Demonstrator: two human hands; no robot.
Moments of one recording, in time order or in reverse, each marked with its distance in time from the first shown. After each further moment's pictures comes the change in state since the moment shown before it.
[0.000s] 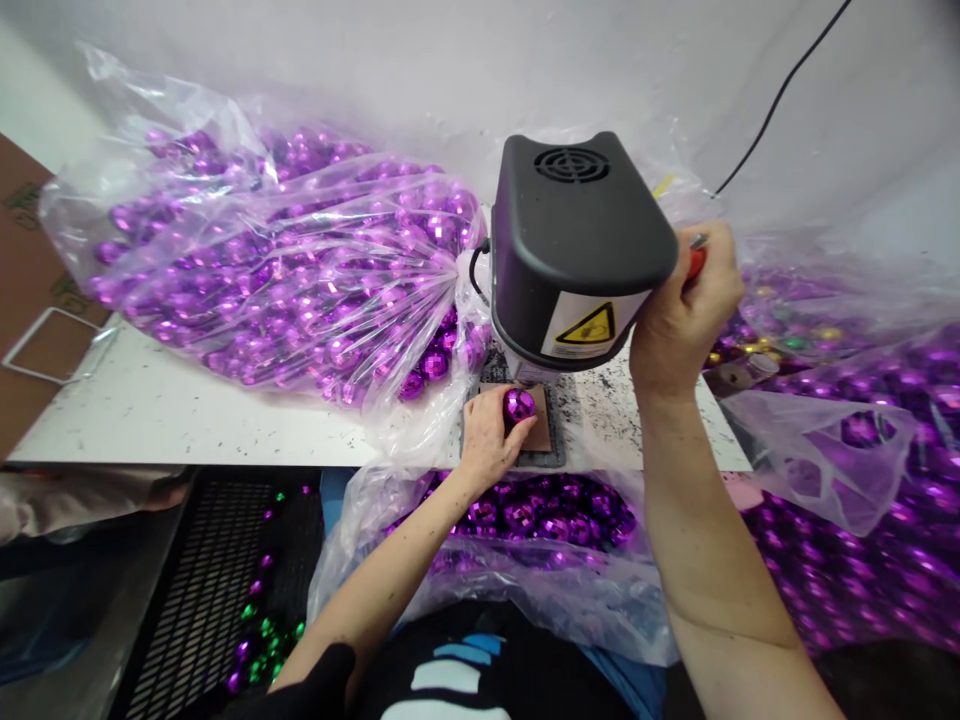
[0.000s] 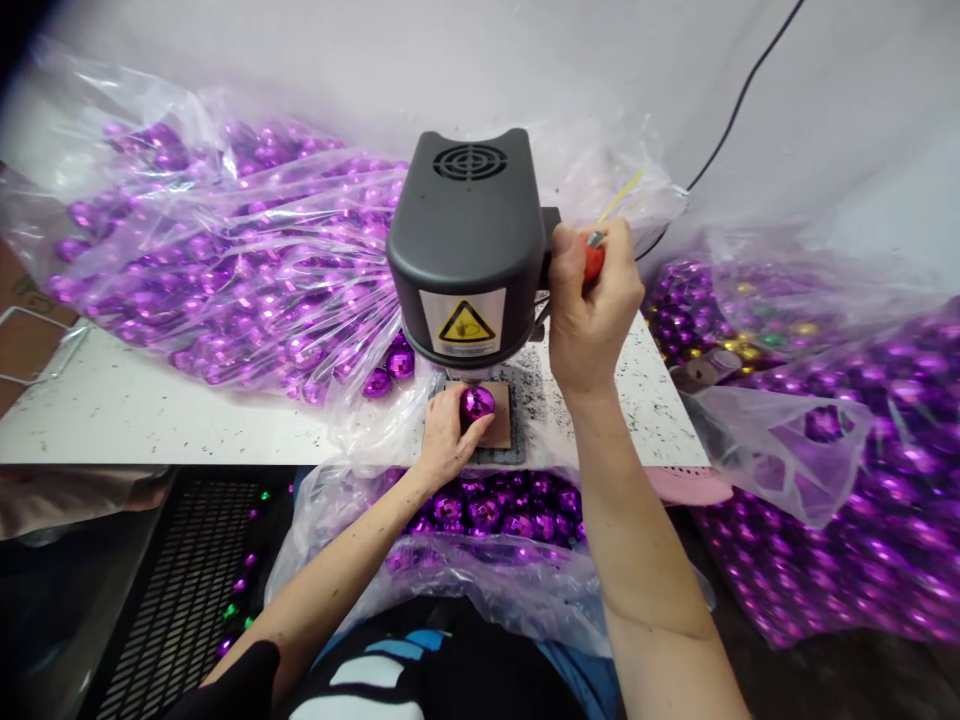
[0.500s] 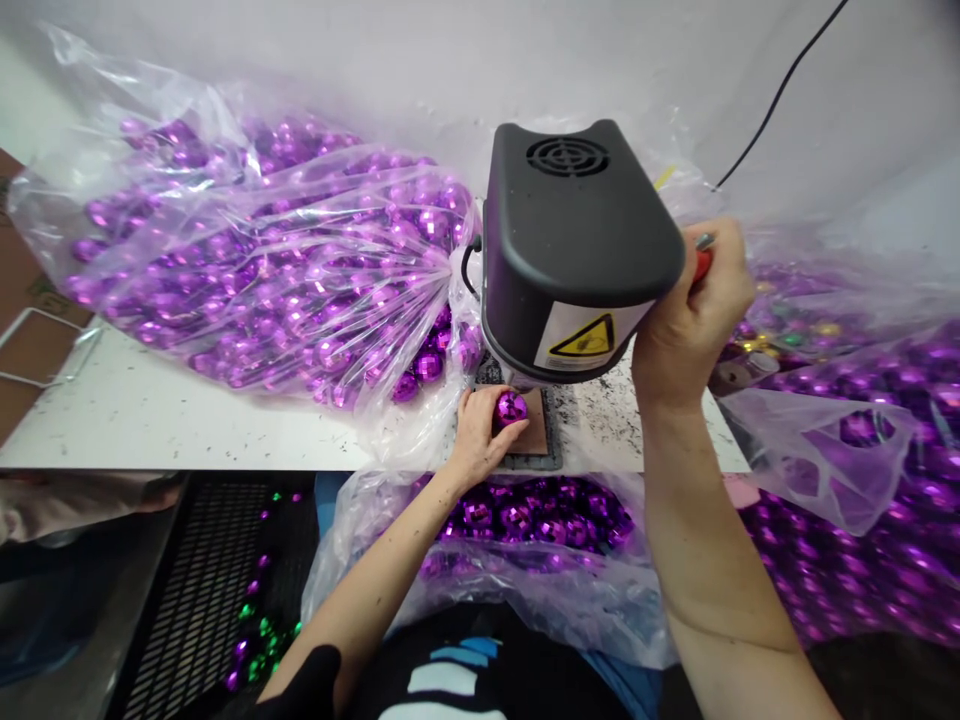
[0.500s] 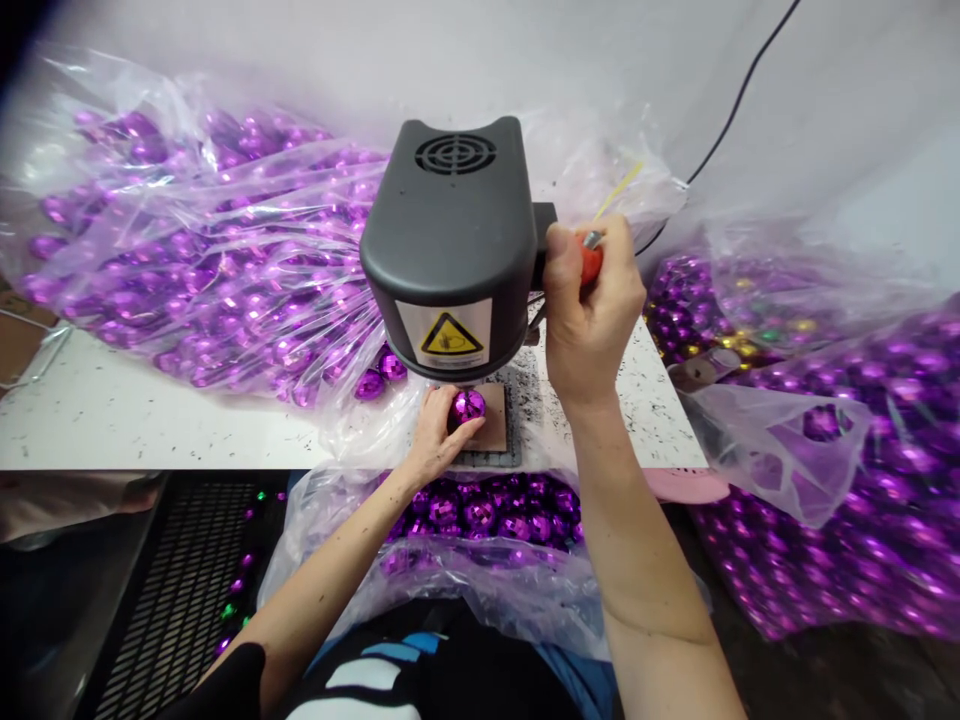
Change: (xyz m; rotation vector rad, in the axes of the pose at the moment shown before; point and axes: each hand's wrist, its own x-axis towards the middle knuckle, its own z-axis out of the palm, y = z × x) left_hand 0.010 -0.010 -0.008 -0.083 -0.088 0.020; right_hand -0.001 0.000 -0.002 0.002 -0.010 -0.027
